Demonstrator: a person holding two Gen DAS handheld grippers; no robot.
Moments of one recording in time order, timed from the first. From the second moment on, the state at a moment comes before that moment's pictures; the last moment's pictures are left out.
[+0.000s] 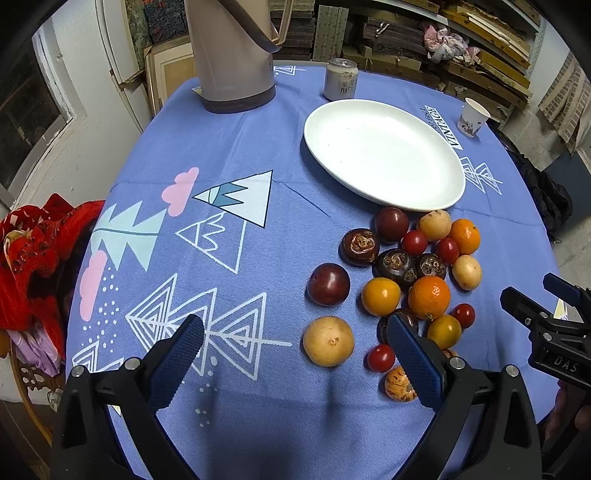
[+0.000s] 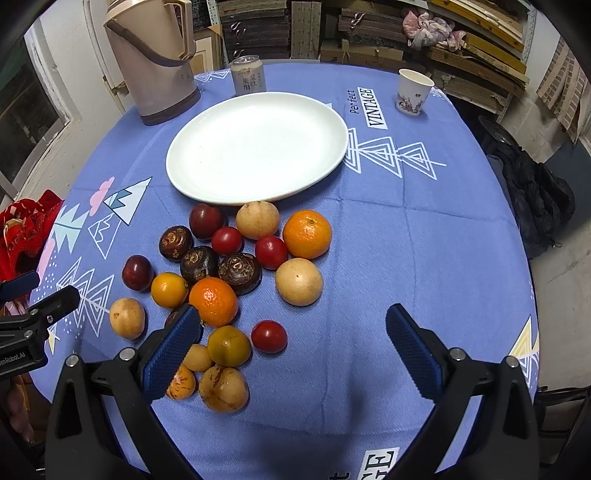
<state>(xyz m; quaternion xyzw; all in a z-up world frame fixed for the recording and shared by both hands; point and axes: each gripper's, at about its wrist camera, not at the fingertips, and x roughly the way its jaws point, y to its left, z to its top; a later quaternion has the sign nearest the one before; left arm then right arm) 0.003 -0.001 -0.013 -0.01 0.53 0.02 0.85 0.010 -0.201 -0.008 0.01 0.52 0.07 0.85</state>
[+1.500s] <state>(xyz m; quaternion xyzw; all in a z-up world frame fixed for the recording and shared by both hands) 0.008 0.020 -0.031 -0.03 0.53 0.01 0.85 0.009 -0.210 -0.018 0.01 0.49 0.12 0.86</state>
